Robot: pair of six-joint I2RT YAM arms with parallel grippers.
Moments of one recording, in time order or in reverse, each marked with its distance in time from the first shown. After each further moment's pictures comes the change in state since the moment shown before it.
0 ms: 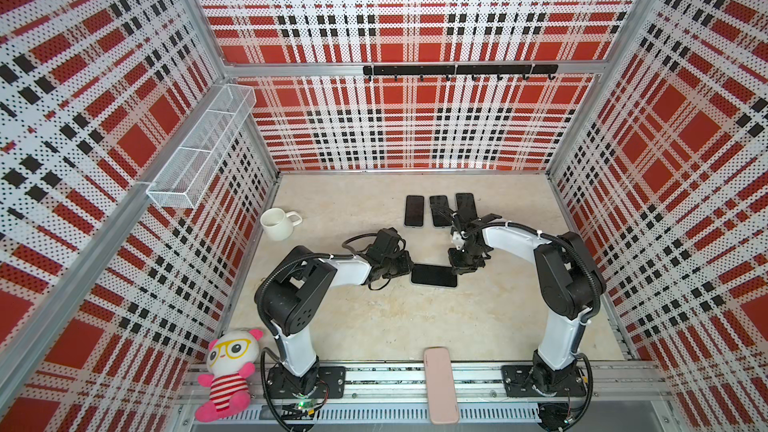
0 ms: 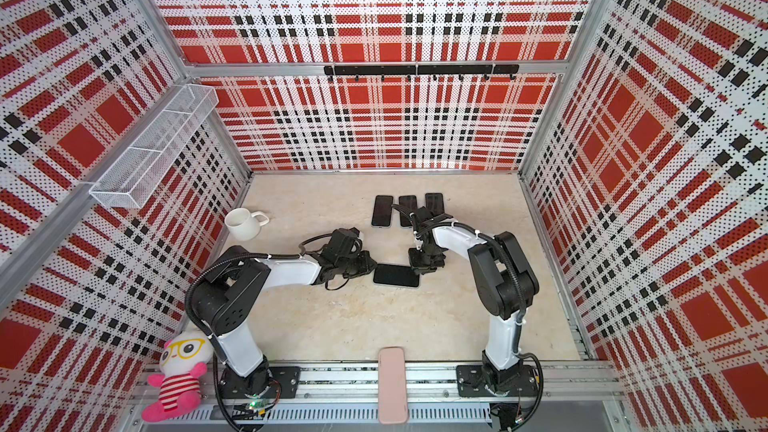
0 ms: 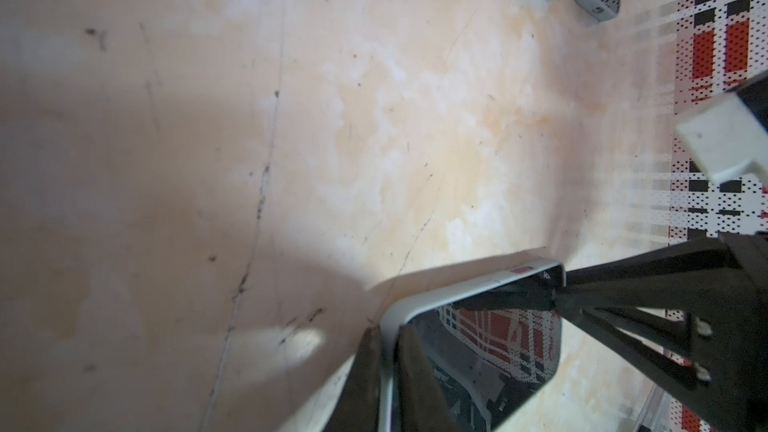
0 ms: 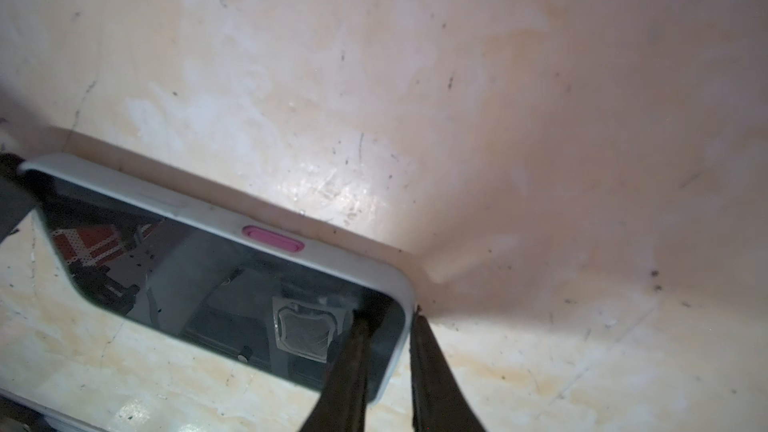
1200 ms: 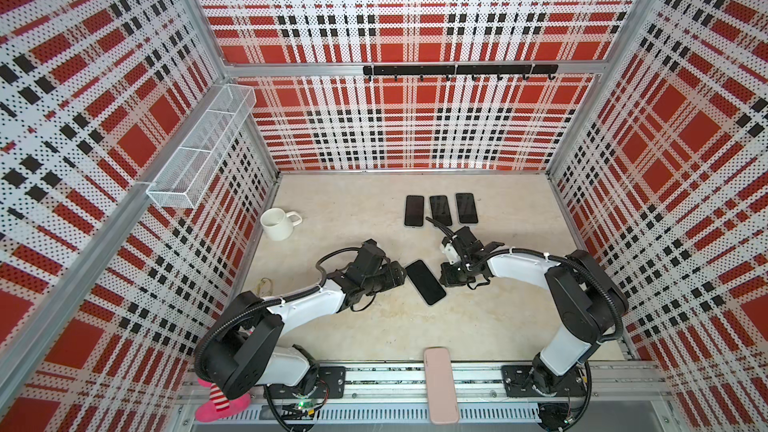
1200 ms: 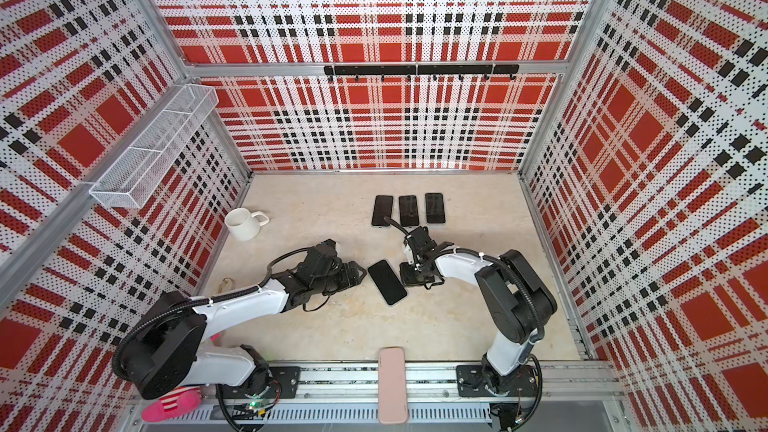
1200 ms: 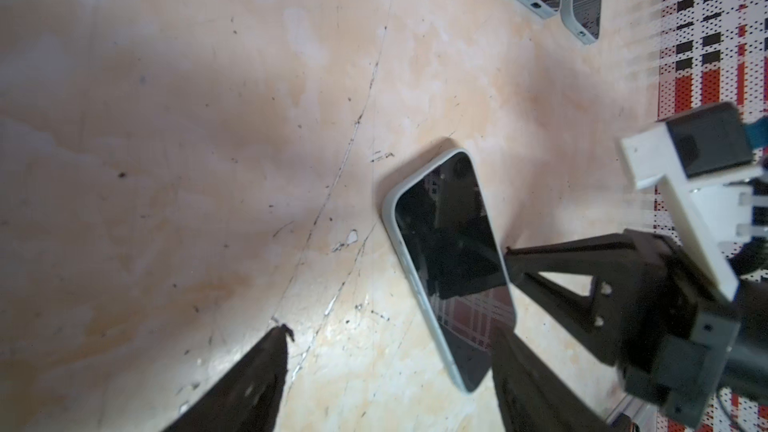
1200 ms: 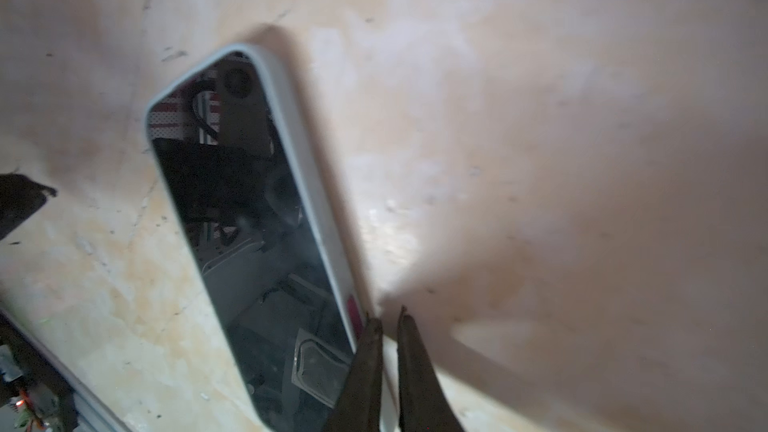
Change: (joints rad) left arm -0.039 -0.431 -0.253 -0.132 -0.150 -0.114; right arm 0.163 -0.163 -0.341 0.480 -0.099 0.129
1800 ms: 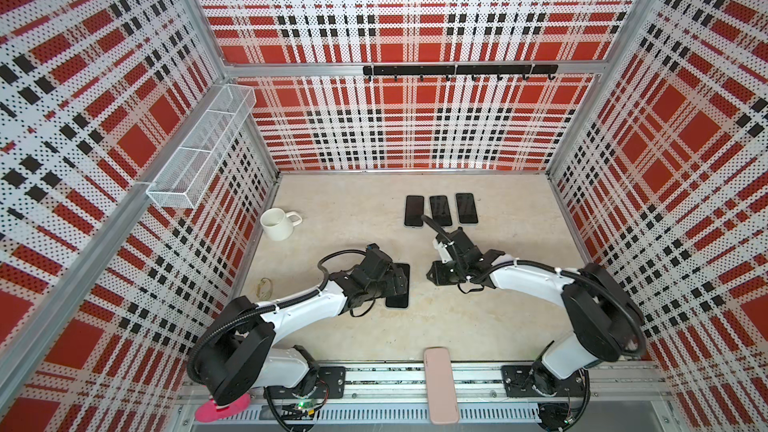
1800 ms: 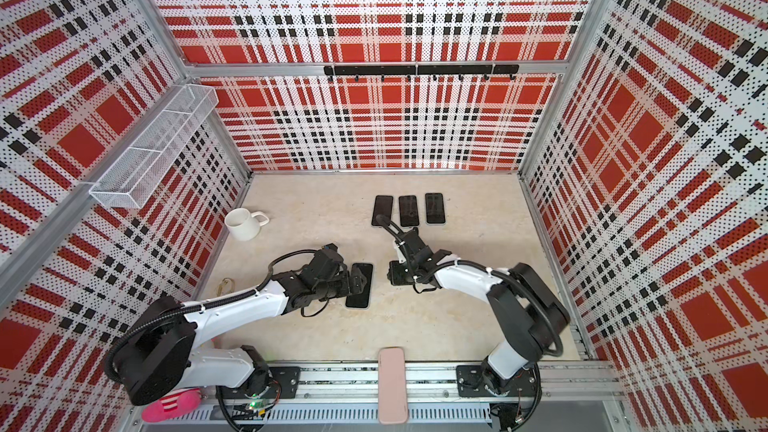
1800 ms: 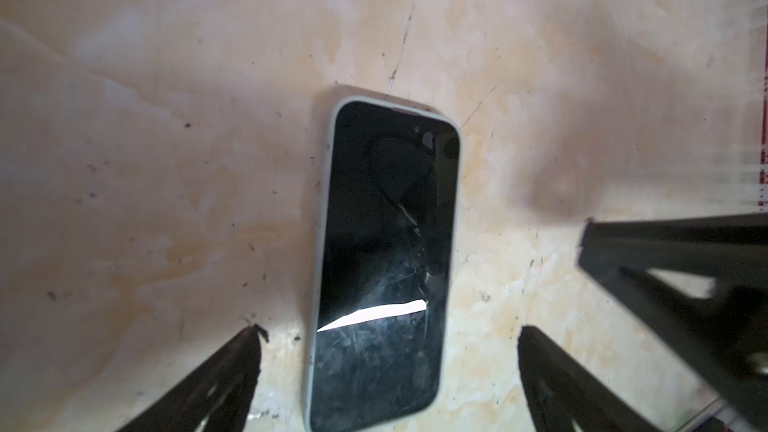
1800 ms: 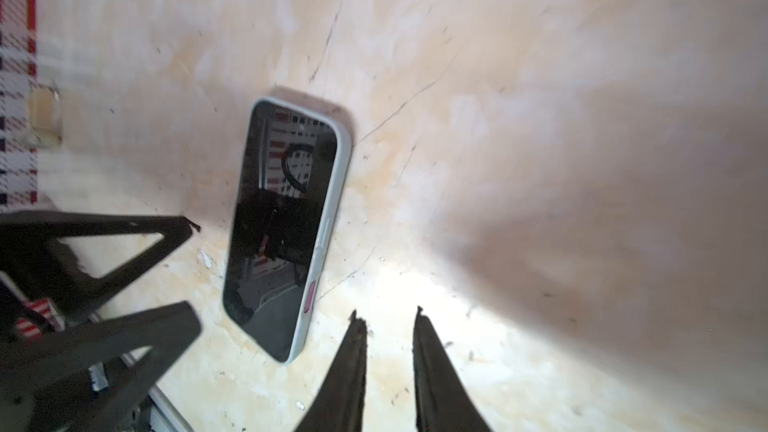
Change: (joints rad) left arm -0.088 -0.018 0.059 -0.221 -0.131 0.053; right arm 0.044 -0.172 -0.027 0.072 0.090 0.114
